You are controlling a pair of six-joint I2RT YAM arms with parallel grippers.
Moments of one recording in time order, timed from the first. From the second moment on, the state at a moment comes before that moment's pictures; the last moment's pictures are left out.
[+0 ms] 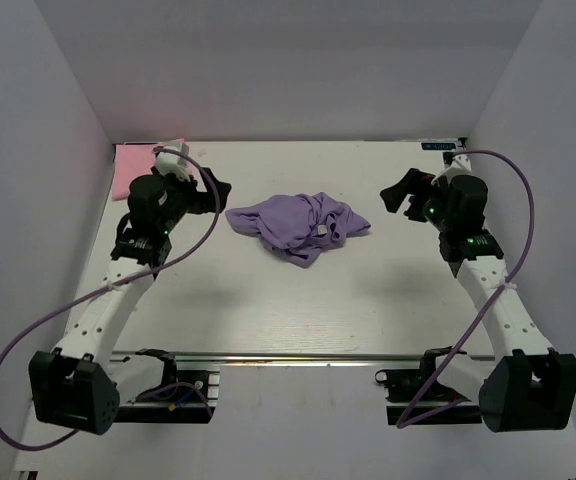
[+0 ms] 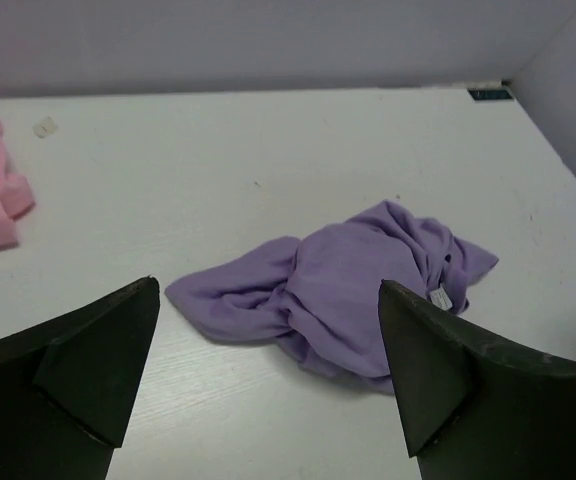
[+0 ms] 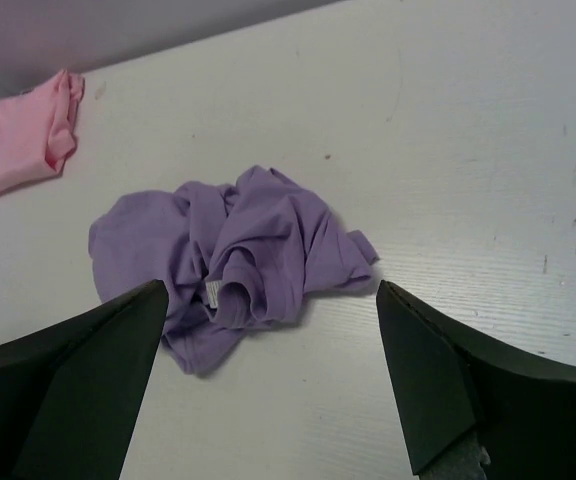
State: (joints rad) left arm -0.20 1.06 0.88 0.07 0.18 -0.22; right arm 0.09 1.08 0.88 -0.10 -0.24 0.39
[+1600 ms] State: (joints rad) left arm -0.63 1.86 1.28 -0.24 -0.03 -0.18; right arm 0.29 1.84 1.17 -0.11 -0.54 0.27
